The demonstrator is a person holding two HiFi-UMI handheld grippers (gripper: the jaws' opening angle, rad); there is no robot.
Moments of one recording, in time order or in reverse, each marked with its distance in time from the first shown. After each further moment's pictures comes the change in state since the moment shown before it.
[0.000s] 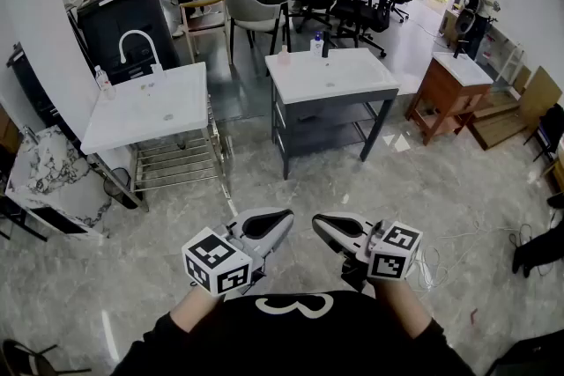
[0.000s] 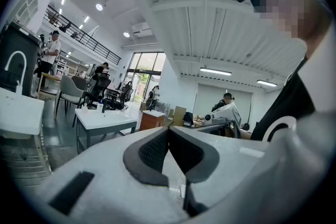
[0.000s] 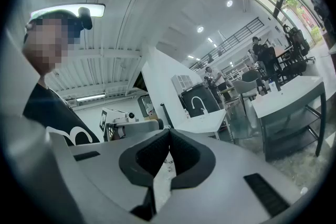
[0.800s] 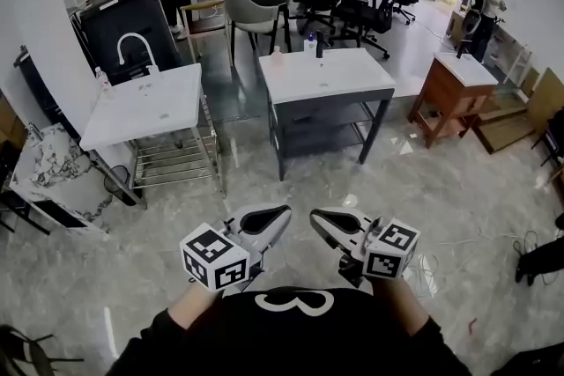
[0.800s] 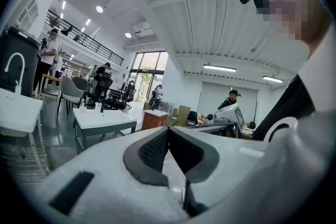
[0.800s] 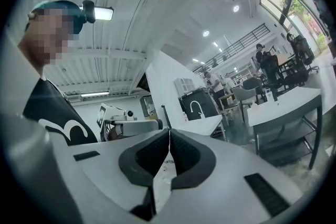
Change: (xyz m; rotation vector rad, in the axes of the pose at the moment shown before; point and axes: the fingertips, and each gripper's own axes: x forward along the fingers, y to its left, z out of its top) left arm 0.077 -0.043 -0.014 0.007 0.007 0.044; right arm -0.078 -0.041 0.005 -0.064 -0.023 0.016
